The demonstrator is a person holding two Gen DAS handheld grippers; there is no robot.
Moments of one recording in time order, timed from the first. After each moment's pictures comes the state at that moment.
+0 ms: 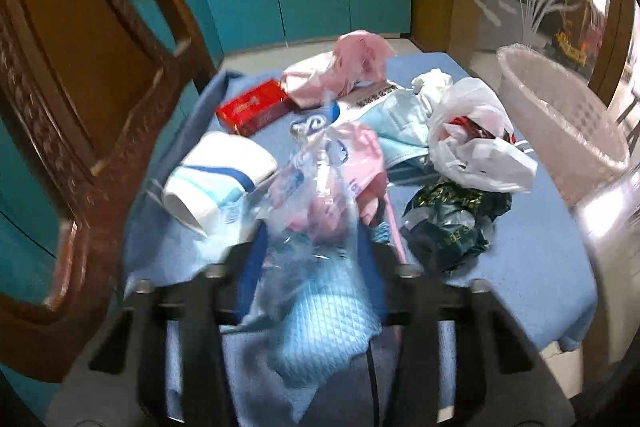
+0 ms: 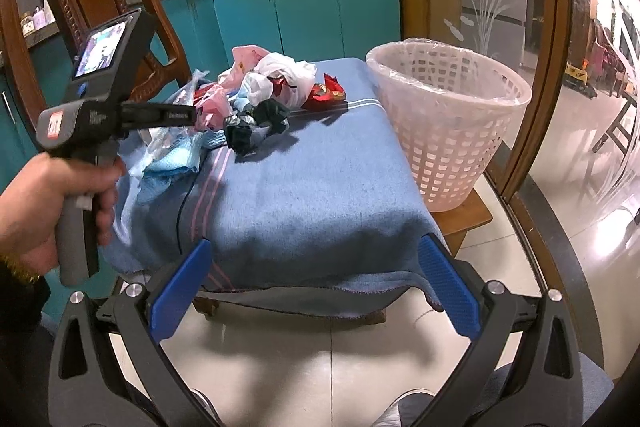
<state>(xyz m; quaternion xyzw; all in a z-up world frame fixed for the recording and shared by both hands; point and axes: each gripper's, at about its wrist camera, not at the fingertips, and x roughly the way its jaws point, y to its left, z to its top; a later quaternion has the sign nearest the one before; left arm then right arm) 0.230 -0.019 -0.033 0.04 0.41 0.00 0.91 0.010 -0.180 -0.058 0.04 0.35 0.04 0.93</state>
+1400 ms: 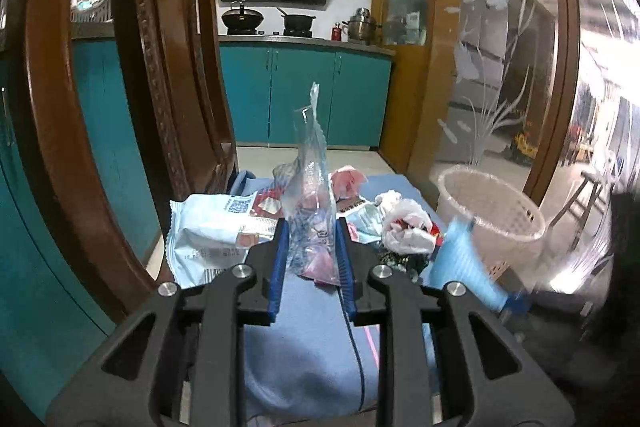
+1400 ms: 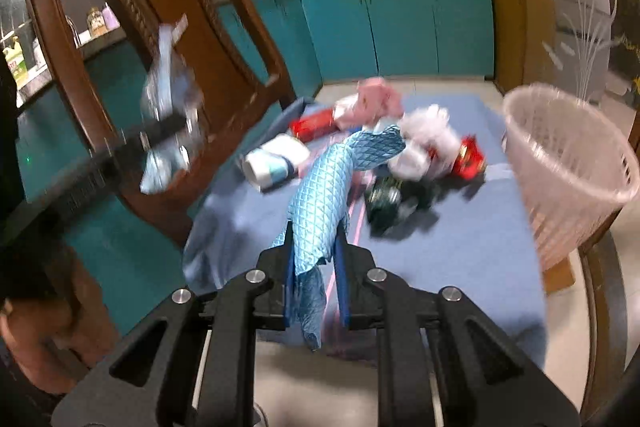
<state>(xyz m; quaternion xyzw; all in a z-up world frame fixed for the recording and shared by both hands) 0.101 0.038 0.052 -0.02 0.22 -0.06 0.97 0.082 -0.100 0.010 0.04 0.33 0.20 0.92</state>
